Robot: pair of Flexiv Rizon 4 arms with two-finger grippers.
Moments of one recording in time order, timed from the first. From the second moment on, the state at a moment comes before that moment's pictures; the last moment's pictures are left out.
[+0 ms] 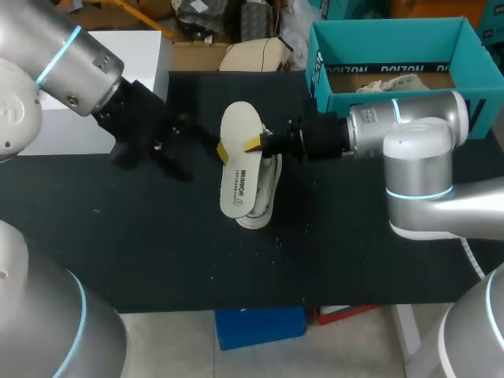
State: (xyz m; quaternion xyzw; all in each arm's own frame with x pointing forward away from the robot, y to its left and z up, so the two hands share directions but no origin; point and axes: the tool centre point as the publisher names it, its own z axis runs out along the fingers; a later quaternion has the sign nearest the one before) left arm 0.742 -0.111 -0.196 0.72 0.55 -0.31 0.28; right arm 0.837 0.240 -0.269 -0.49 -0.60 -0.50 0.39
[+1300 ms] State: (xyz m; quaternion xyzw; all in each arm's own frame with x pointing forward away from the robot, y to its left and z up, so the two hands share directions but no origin) left arm 0.768 -0.088 -0.221 0.54 0.51 -0.43 0.52; right arm 0.837 0.240 -0.269 -0.49 -0.60 -0.49 0.39
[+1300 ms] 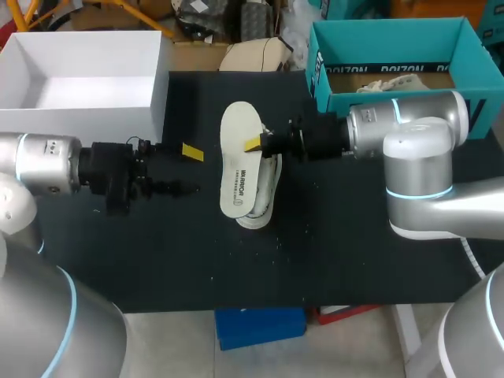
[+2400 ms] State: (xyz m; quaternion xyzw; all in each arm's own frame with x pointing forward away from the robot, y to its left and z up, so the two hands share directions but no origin) left arm 0.824 -0.126 -0.260 0.52 0.43 -0.43 0.60; right arm 0.837 0.240 -0.268 -0.49 -0.60 -0.49 0.39
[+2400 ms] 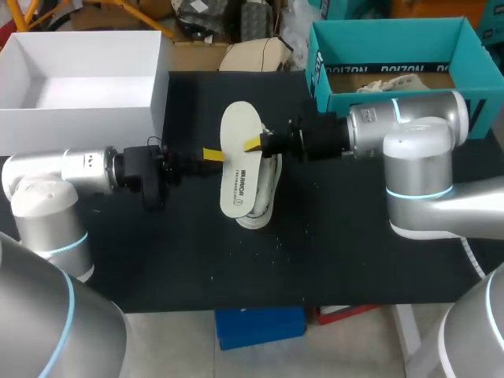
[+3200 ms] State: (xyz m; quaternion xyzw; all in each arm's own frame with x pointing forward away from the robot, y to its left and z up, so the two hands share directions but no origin) left arm 0.829 -0.162 -0.264 0.54 0.40 -0.45 0.59; right arm 0.837 0.240 -0.268 -0.49 -0.60 -0.49 0.39
